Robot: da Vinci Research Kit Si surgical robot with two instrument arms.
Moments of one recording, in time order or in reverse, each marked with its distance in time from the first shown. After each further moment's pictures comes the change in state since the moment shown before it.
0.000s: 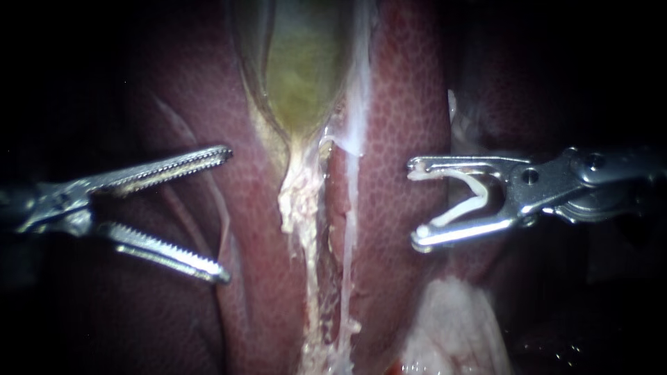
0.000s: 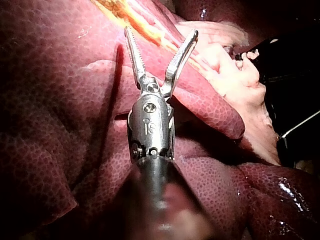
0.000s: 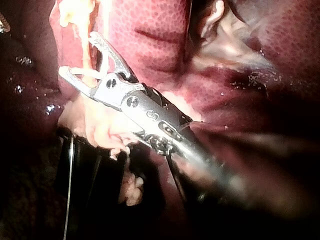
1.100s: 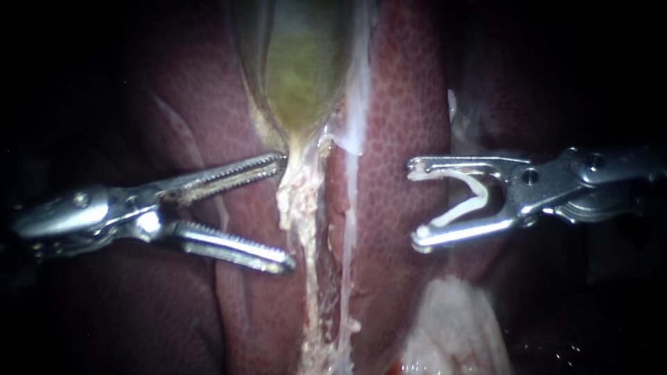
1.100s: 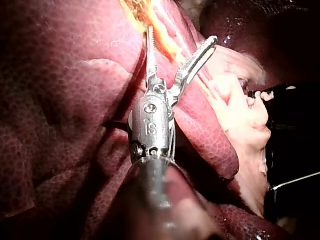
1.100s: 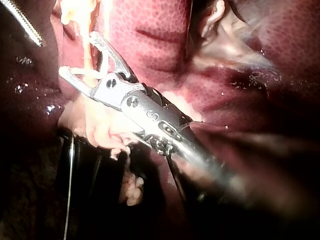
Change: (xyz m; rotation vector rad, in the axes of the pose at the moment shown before) right arm 0.000 0.000 0.000 0.001 0.000 0.000; left arm 0.006 0.001 0.007 -0.026 -0.008 -0.227
